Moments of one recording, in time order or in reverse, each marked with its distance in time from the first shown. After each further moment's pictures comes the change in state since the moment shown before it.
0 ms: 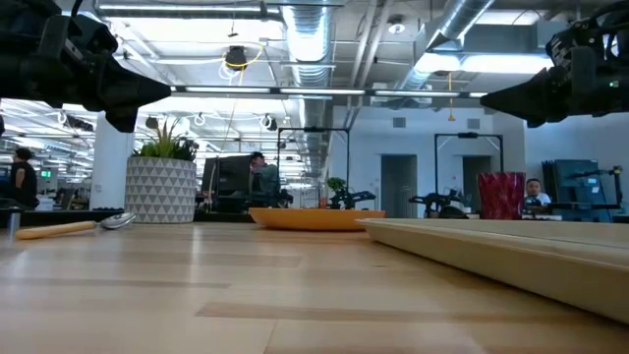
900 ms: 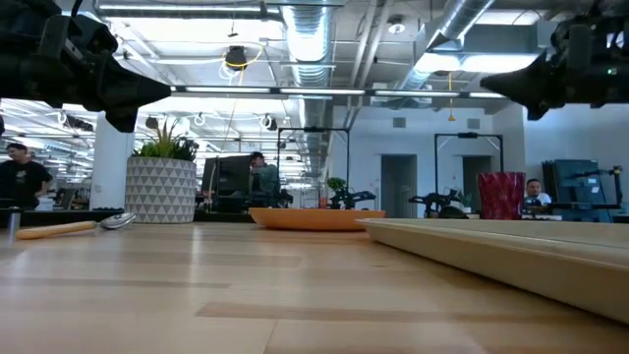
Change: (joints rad) left arm 0.000 0.000 0.000 0.000 -0.001 0.000; right arm -0.019 0.008 0.024 0.102 -0.011 0.085
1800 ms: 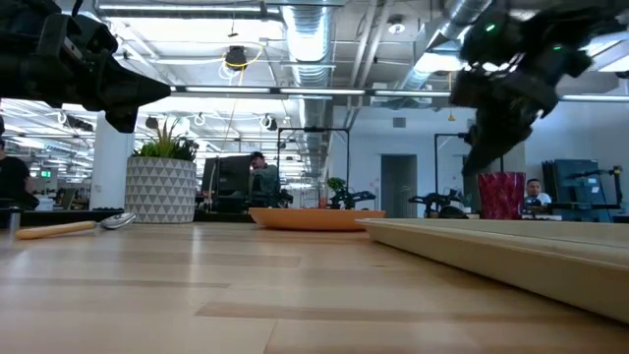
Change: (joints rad) left arm -0.001 0.000 0.000 0.000 0.006 -0.014; right arm -0.108 1.098 0.553 -0.536 -0.369 -0.035
